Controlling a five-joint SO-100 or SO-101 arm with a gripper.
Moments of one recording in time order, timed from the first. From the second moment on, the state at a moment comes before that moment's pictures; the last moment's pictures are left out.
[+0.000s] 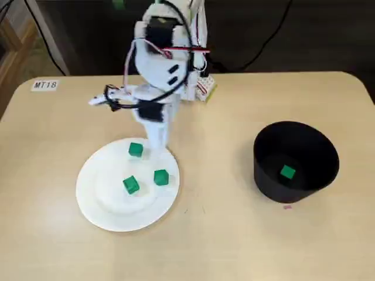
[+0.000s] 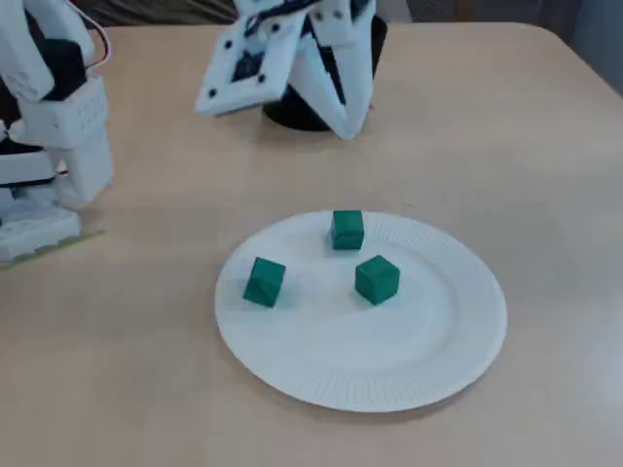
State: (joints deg) arm 19.4 105.6 97.4 72.0 12.5
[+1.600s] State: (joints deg) arm 22.9 57.2 63.1 80.5 17.3
